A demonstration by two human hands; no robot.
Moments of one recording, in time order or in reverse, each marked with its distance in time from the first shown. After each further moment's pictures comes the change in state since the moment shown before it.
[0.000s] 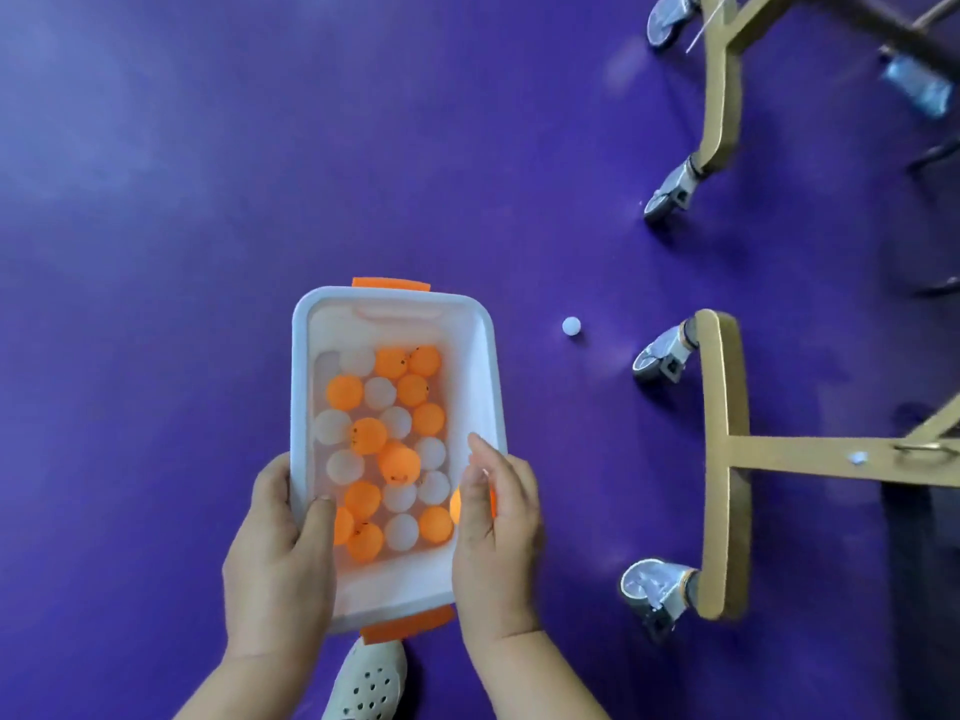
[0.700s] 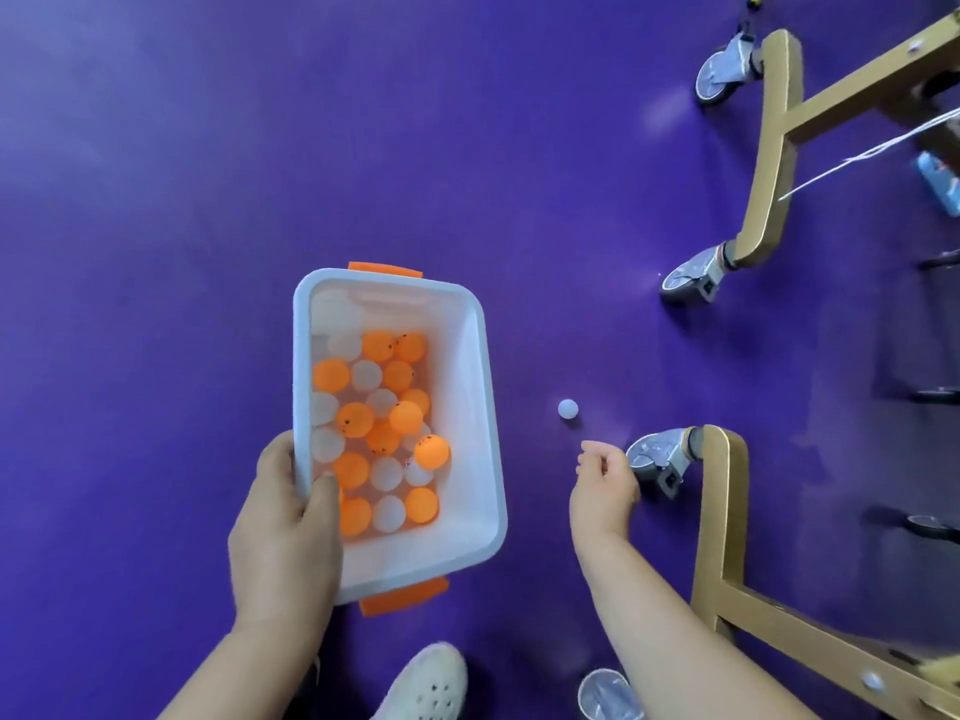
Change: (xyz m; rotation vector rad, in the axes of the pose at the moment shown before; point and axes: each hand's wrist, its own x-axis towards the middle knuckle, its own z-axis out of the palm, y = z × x) left_hand 0.170 0.088 0.073 -0.037 0.010 -0.140; right_hand 0.277 0.079 0.010 -0.316 0.179 0.444
